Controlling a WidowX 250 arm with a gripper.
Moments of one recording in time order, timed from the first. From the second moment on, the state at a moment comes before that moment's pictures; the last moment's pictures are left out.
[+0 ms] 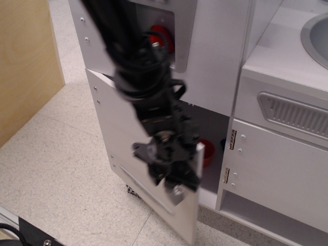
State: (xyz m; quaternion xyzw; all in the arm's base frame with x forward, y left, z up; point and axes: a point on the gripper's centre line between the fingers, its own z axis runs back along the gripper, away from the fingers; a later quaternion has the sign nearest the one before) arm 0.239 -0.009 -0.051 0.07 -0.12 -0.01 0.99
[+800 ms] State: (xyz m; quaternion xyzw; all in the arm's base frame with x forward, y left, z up) arm 0.232 0.000 0.043 0.02 -0.13 0.03 0.99
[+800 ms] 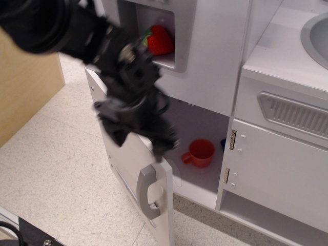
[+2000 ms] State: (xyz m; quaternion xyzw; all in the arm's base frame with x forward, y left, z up) arm 0.274 -0.013 -0.047 0.05 -0.08 0.04 0.99
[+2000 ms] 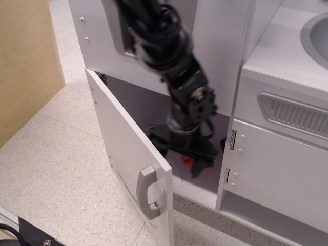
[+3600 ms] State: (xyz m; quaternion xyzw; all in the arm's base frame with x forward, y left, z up) arm 0.194 0.122 -0.047 0.08 -0.09 0.00 0.99
